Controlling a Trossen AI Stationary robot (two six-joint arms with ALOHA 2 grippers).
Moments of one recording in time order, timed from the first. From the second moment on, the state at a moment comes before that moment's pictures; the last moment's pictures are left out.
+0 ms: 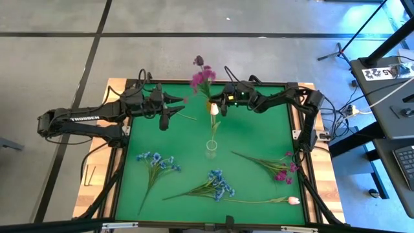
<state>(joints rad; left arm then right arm) 0.27 0.88 0.64 0.12 -0.03 -0.06 -0.54 1.91 0.84 0.85 -0.44 0.15</state>
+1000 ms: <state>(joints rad) 0.27 0.88 0.64 0.08 -0.04 -0.08 -0.53 1.33 0.84 0.01 -0.37 0.02</state>
